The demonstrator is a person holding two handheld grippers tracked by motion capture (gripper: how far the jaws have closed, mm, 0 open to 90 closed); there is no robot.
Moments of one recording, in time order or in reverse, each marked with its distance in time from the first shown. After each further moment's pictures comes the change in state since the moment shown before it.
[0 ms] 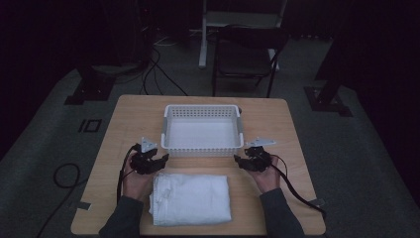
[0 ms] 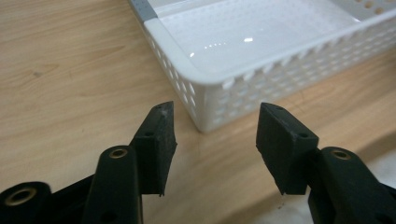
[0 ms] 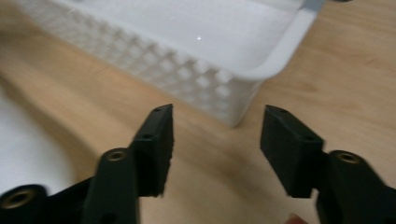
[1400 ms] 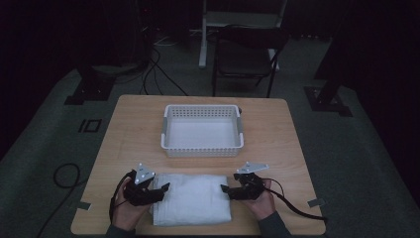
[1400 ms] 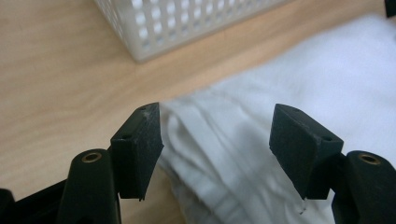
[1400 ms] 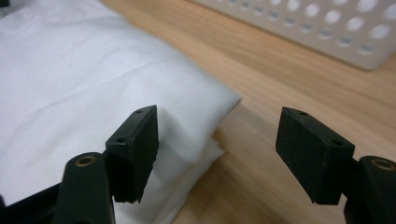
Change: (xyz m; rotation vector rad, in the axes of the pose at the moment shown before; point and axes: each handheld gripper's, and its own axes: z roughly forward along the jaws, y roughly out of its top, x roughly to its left) left arm -0.043 -0.050 -0.053 0.063 -0.088 0.065; right arm 0.060 -0.045 -0.019 0.047 0.211 -0.029
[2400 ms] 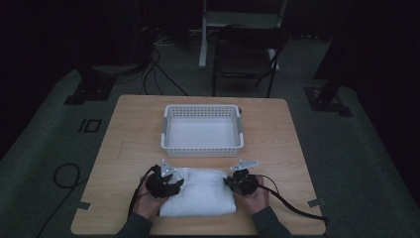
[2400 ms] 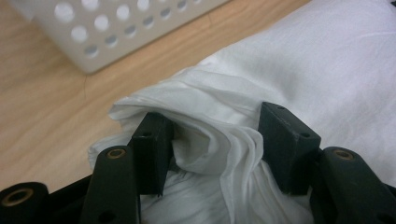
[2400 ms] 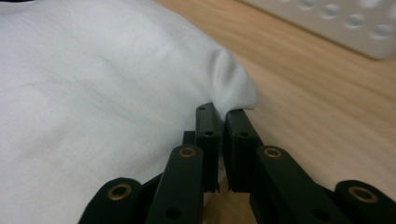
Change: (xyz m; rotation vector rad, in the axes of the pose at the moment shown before) left arm -0.015 0.026 0.069 0.049 -0.009 0.074; right arm -0.012 0.005 0.028 0.068 -0.074 -0.017
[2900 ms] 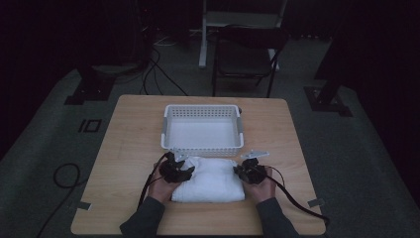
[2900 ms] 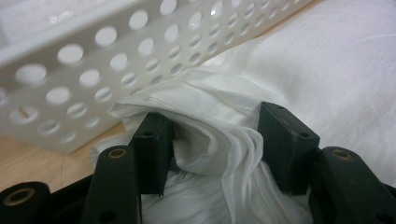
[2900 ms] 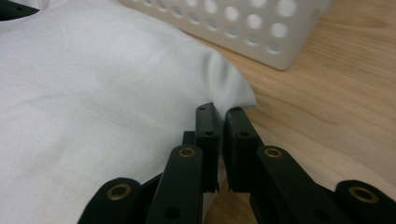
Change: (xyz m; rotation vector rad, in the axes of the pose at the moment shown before) left arm 0.000 0.038 0.037 -0.023 -0.003 0.007; right arm -0.038 0.009 -0.005 -0.031 -0.102 0.092
